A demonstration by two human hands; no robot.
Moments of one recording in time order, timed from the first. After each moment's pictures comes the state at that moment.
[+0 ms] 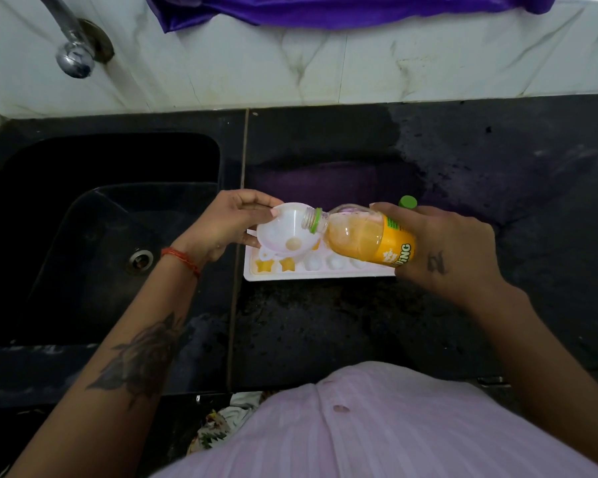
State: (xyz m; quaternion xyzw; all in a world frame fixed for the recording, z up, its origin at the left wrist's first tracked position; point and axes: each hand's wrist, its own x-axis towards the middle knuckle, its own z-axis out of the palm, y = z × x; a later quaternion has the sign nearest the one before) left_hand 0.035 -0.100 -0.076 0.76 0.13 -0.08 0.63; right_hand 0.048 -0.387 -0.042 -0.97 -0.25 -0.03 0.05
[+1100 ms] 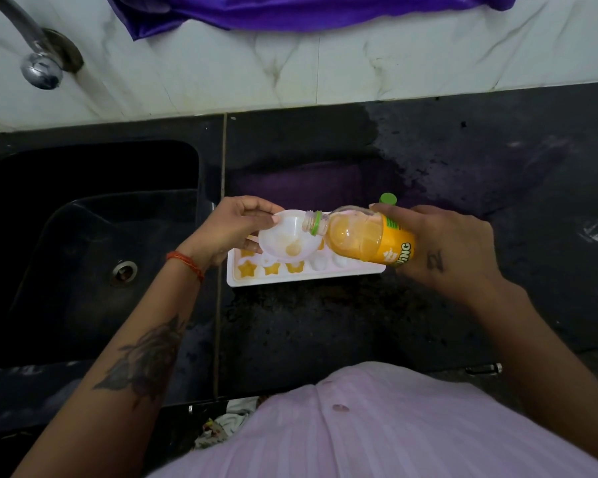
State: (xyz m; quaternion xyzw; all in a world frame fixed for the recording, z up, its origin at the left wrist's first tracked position) left_hand 0.048 -0.123 -0.080 0.77 0.11 -0.12 0.62; right_hand 0.047 -0.408 -0.039 -0.97 -0.22 -0.02 0.05
